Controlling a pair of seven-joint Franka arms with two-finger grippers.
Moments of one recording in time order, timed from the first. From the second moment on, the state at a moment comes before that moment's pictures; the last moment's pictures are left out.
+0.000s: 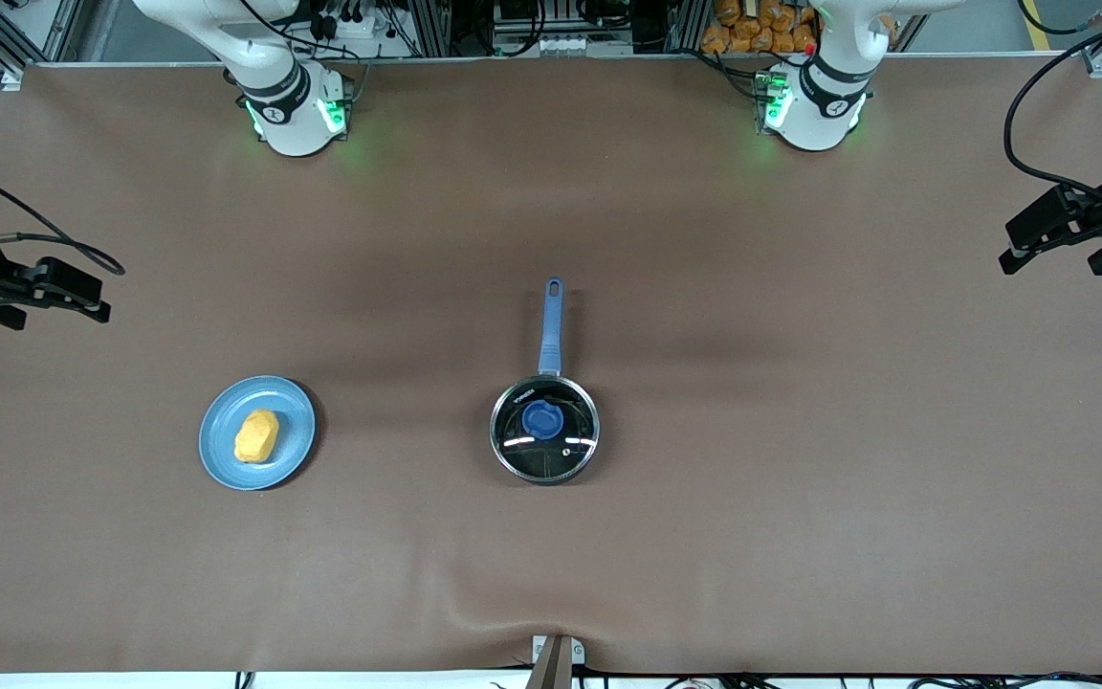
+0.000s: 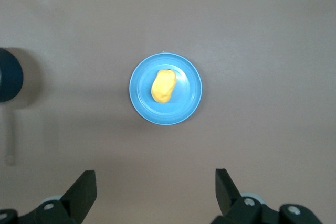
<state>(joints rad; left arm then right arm) -0.02 -0.04 -0.02 -1.57 -0.06 1.69 -0.05 0.04 0.16 -0.05 -1.41 0.04 1.58 -0.08</state>
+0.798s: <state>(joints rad) 0.00 -0.03 -0.01 -1.57 -0.06 1.65 -0.05 0.08 0.16 -0.05 -1.41 0.04 1.58 -0.05</state>
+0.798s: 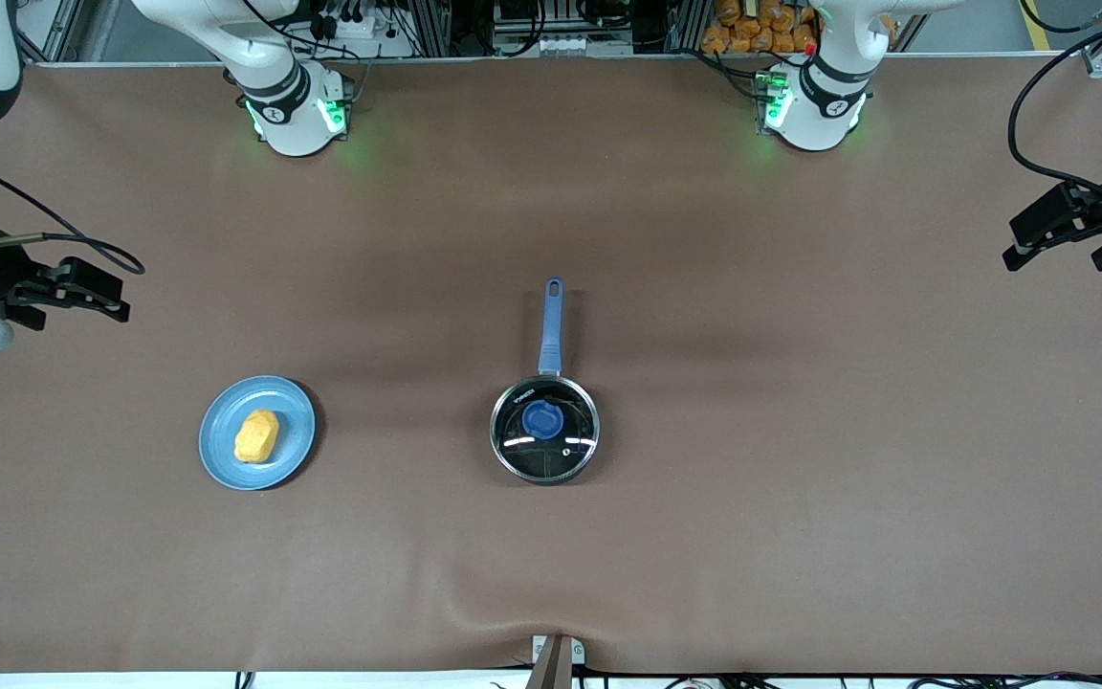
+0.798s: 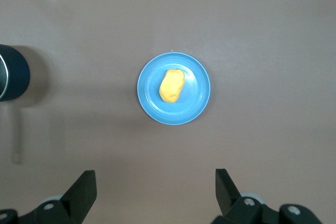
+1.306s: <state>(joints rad) 0.01 -0.03 -0.02 -1.57 -0.06 1.63 -0.05 0.13 0.17 -0.05 -1.42 0.04 1.59 0.02</state>
